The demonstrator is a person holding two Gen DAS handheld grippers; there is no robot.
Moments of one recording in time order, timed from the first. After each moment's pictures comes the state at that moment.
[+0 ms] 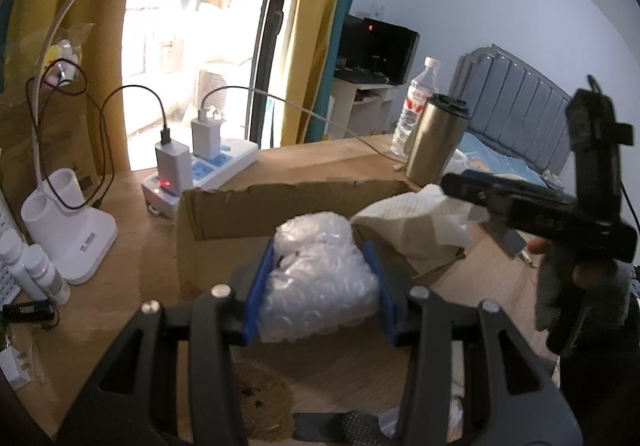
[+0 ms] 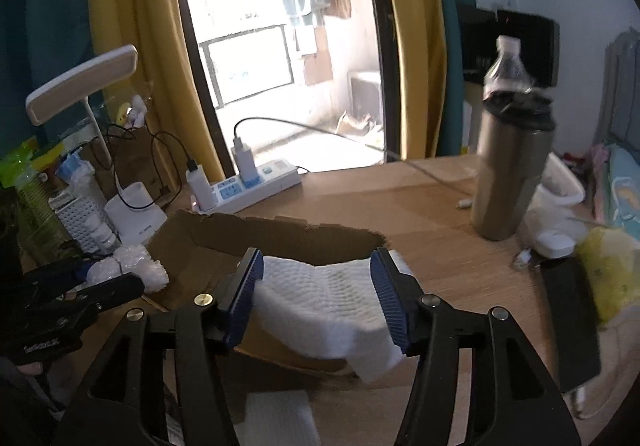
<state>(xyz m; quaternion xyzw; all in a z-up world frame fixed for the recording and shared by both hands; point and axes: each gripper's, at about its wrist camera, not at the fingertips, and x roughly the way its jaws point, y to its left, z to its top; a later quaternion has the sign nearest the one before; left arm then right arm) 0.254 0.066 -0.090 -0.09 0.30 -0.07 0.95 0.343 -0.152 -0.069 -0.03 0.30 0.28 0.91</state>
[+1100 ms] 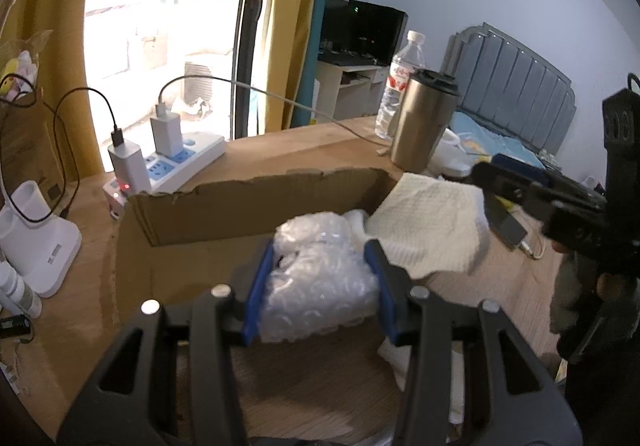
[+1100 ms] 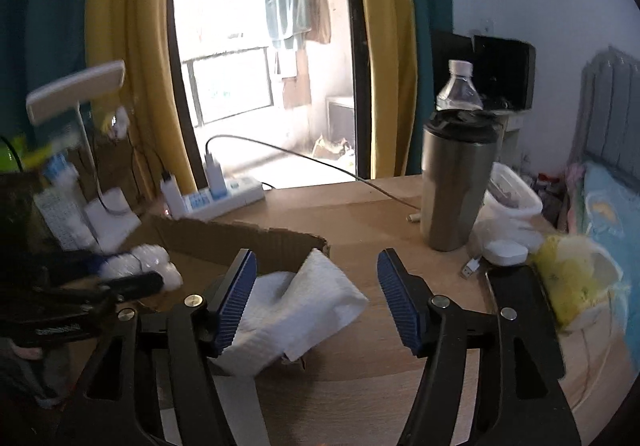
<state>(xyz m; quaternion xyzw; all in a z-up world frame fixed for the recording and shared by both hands) 0.286 0.026 -0.100 -0.06 0.32 -0.09 0.94 0.334 -0.200 -0.072 -0.02 0.26 0.25 0.93</state>
